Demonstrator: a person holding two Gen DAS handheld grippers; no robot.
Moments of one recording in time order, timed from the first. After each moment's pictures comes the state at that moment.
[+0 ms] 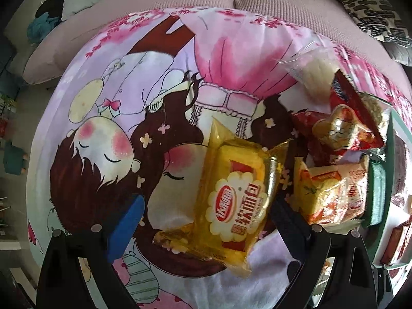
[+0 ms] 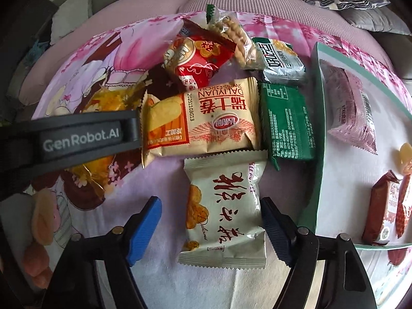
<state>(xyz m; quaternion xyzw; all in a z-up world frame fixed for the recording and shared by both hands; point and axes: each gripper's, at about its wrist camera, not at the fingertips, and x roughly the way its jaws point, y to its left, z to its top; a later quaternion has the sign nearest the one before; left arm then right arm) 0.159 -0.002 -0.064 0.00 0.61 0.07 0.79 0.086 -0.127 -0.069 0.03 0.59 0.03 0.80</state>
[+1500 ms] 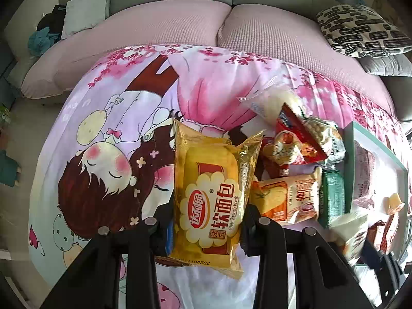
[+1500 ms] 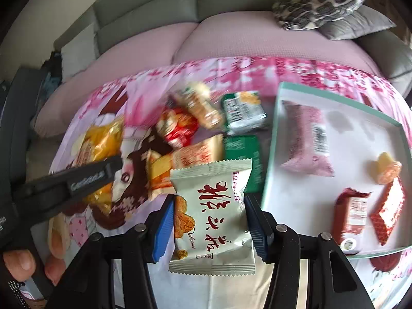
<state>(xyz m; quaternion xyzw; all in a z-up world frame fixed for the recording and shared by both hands) 0.132 -0.028 -0.001 0.00 0.55 0.03 0.83 0.069 -0.200 0.009 0.09 0.51 0.03 0.85</state>
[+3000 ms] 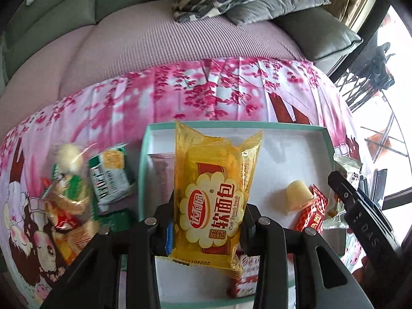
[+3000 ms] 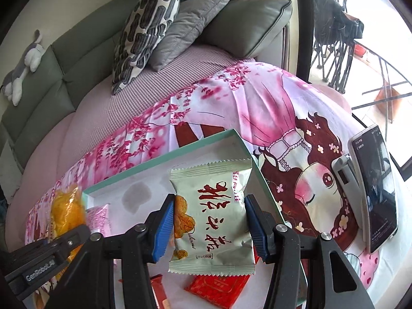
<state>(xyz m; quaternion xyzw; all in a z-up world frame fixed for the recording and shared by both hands) 0.155 -0.285 0.010 0.08 0.56 -0.19 0.80 0.057 -0.461 0.012 0.23 0.43 -0.22 0.84</state>
